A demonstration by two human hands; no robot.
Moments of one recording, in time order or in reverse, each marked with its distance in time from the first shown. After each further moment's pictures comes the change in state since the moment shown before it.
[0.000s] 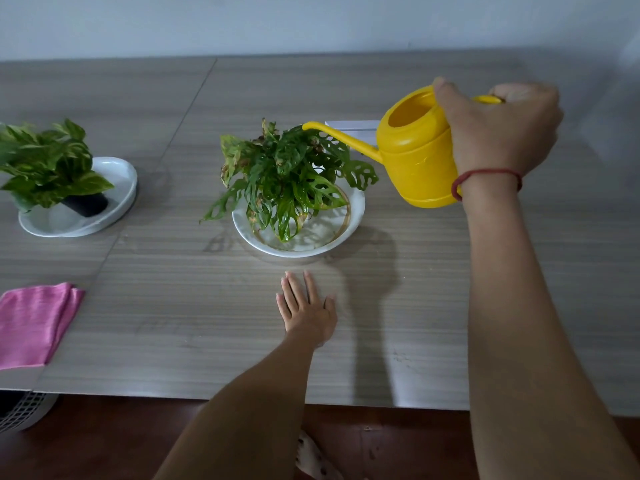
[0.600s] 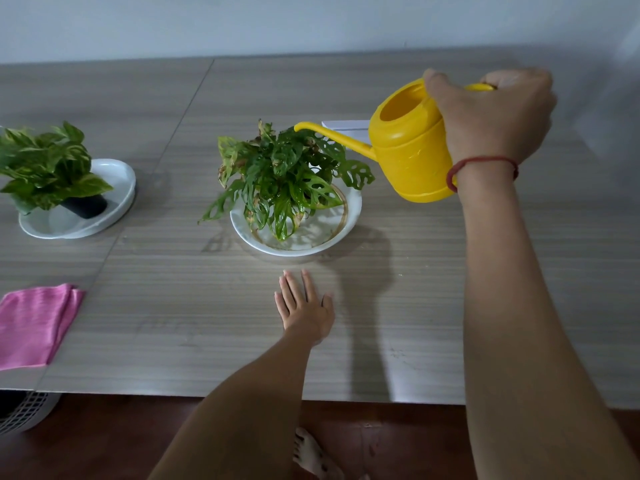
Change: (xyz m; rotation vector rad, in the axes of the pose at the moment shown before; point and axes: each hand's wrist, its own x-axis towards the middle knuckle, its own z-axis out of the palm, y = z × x) left_hand -0.001 -0.001 -0.002 0.011 -0.009 0.010; right_hand 0.007 -0.011 -0.002 0.092 -0.030 -0.041
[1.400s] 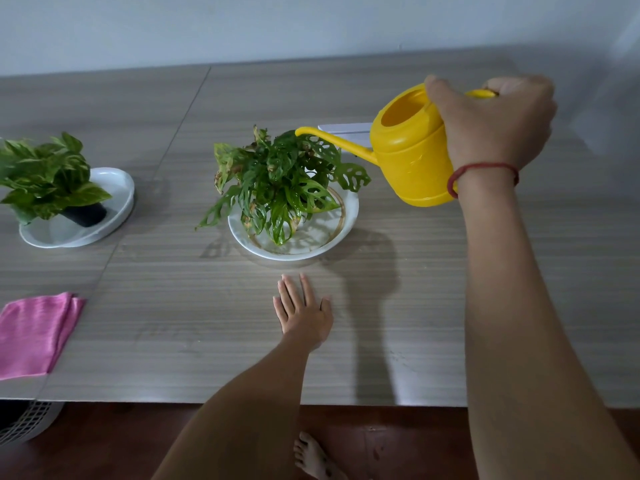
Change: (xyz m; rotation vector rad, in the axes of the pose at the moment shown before) left_hand 0.002 -0.001 0.004 -0.019 0.039 -0.003; right_hand -0.003 0.008 -0.010 -0.058 0.056 0.044
